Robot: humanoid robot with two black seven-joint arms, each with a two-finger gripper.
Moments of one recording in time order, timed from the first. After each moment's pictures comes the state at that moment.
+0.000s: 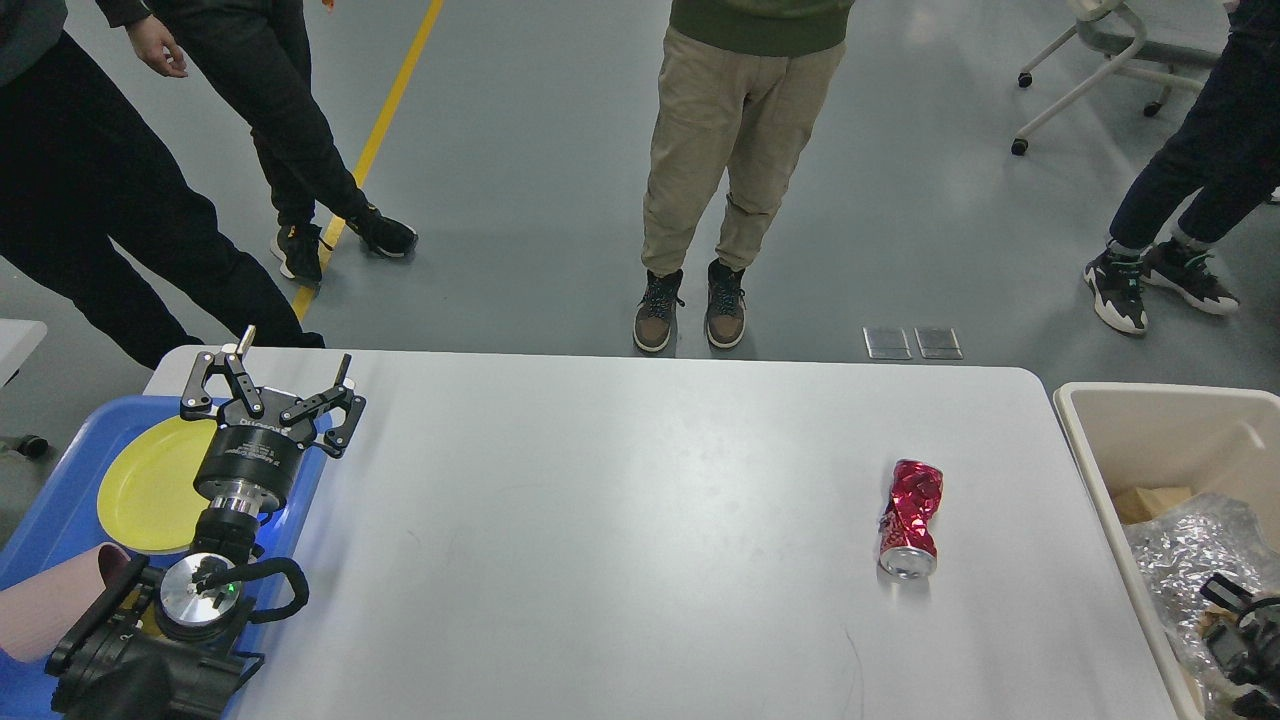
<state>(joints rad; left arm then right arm) -0.37 0.12 -1.46 -0.65 0.10 -0.61 -0.11 0.53 -0.36 -1.03 0.03 0.22 0.00 -0.19</state>
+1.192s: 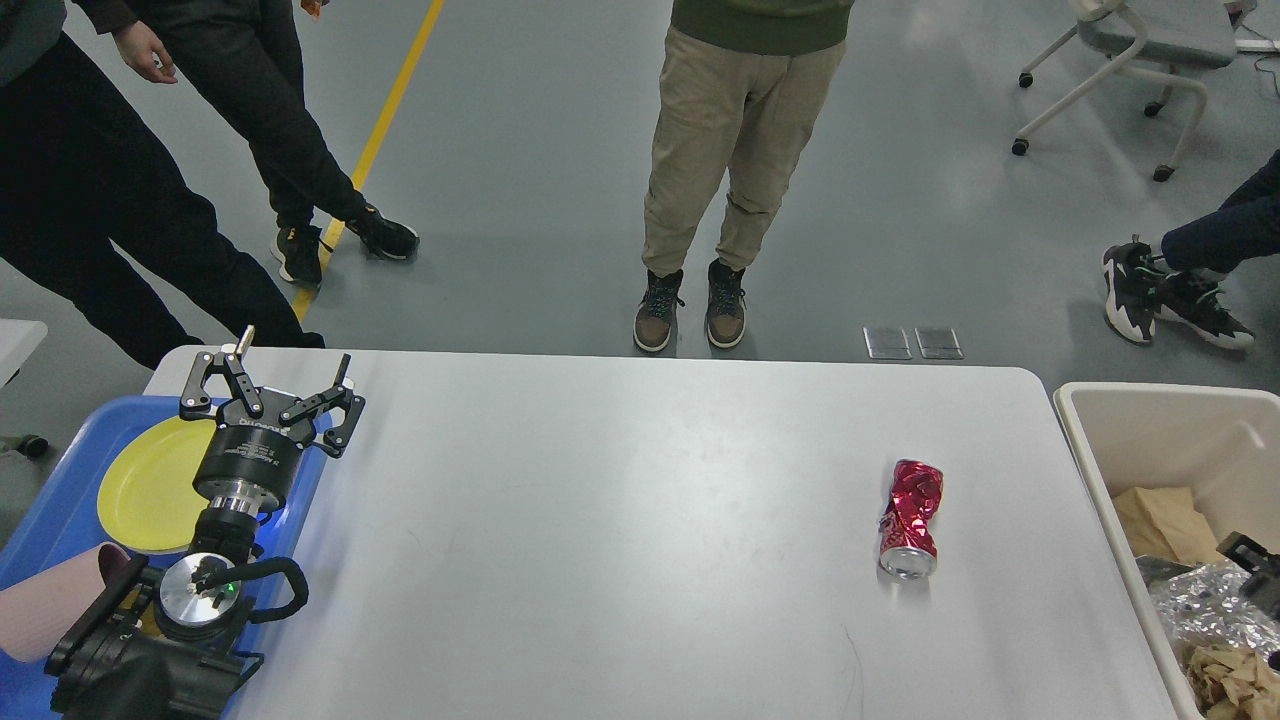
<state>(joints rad) -0.37 0.12 -1.46 -0.65 0.10 -0.61 -0.11 0.83 -0.54 -1.06 0.41 0.15 0.00 -0.18</state>
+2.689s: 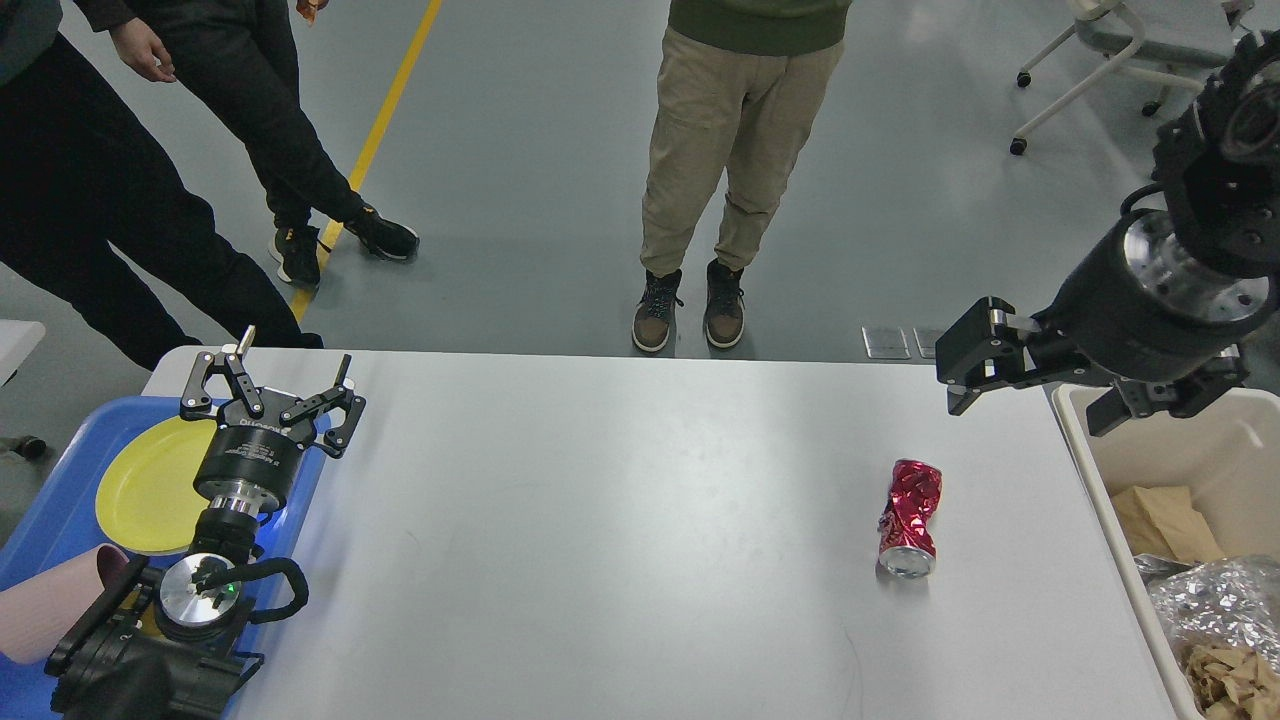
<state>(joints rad) -0.37 0.12 -1.46 -0.65 0.10 -0.61 -0.11 2.57 -0.28 -1.43 1.73 0.15 0.67 -0.17</state>
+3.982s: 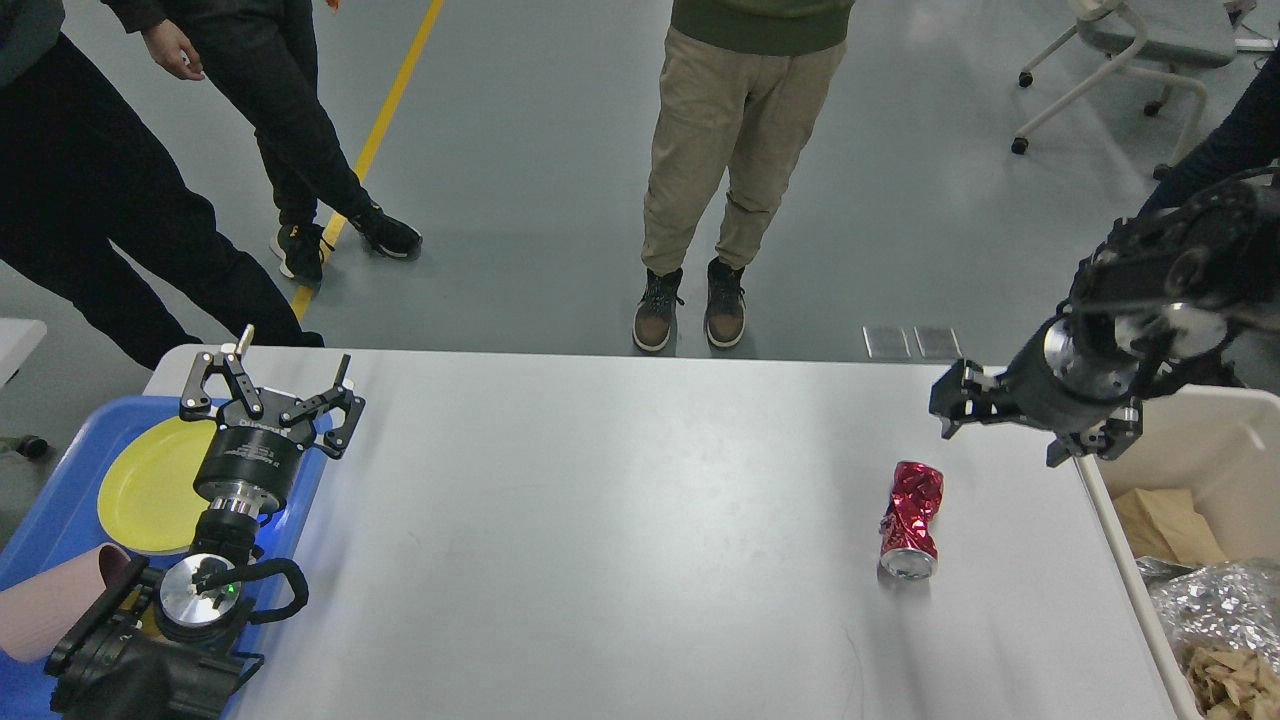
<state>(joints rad) -0.37 0.12 -1.46 -0.65 0.10 -0.61 -0.11 1.85 -0.28 -1.36 1.24 0.11 0.45 -0.14</state>
